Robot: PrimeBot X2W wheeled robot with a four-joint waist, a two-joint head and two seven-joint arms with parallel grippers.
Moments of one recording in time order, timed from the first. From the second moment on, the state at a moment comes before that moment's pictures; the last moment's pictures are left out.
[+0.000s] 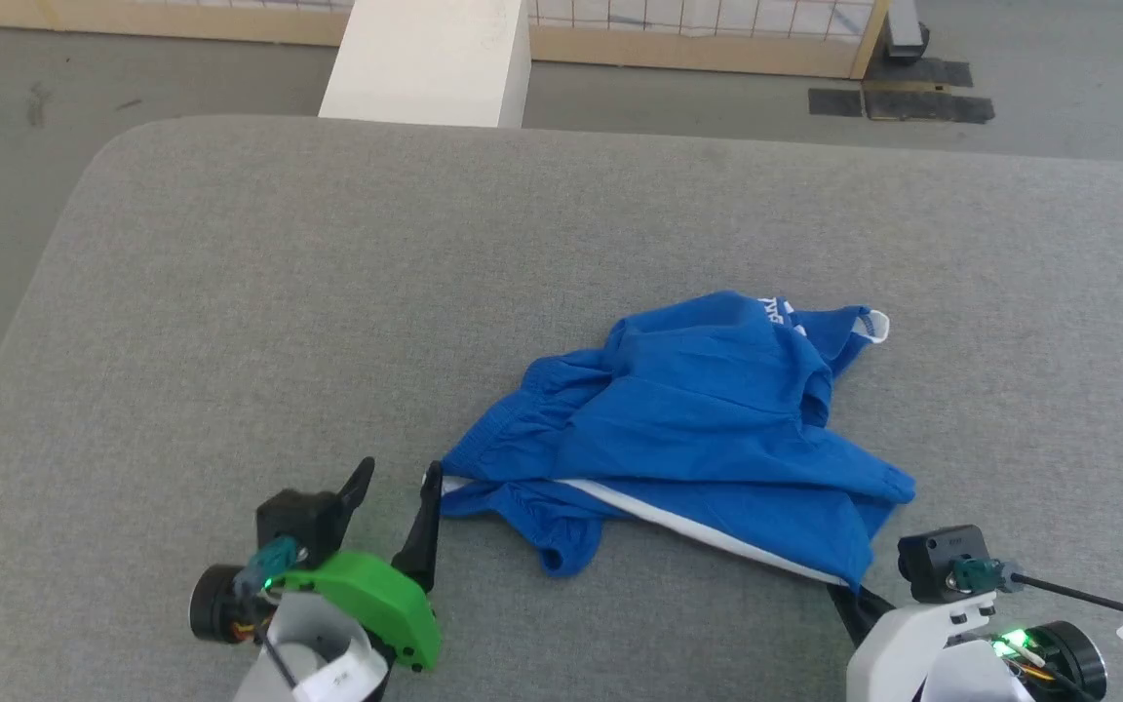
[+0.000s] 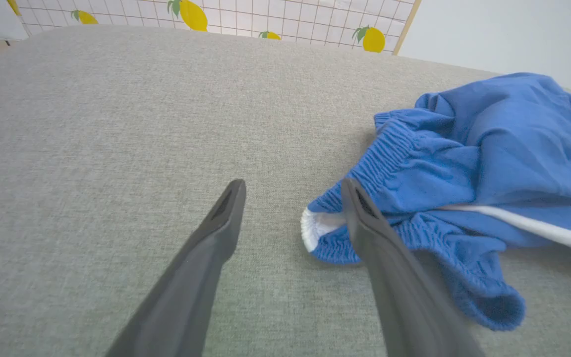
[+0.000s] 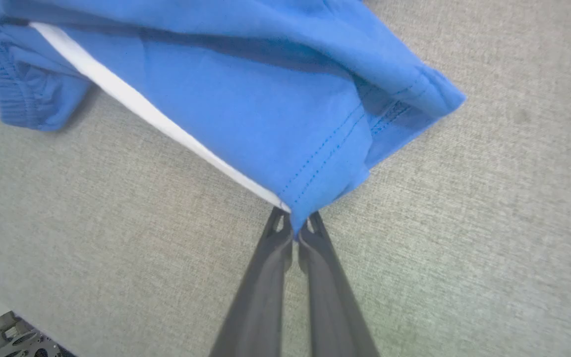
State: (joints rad) left arm -0.13 0.11 -0.19 0.30 -0.27 -0.10 -0.14; right arm 0.11 -0.05 0.08 -0.03 0.10 0.13 0.48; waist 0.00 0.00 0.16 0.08
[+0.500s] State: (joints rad) left arm -0.25 0.20 -0.31 0.38 -0.28 -0.12 0.24; right arm 0.12 -0.05 0.09 -0.05 0.12 0.13 0.47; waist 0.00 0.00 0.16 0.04
